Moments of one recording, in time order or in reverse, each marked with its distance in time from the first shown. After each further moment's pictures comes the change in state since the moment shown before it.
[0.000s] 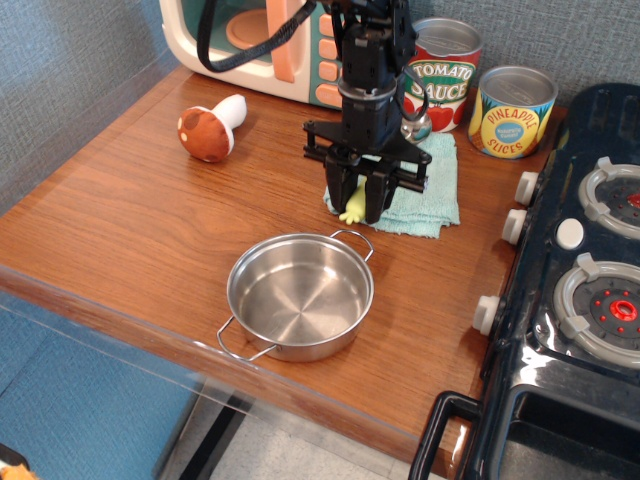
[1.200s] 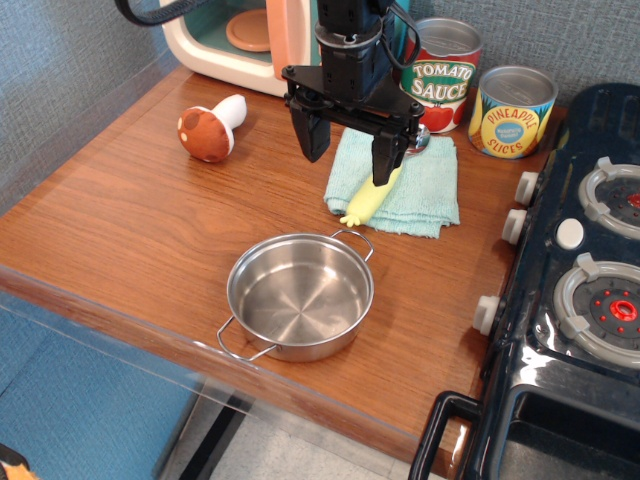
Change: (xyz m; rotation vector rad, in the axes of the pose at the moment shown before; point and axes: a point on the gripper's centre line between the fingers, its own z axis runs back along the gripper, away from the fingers) arm -0.011 0.003 0.060 0.045 -0.176 -0.016
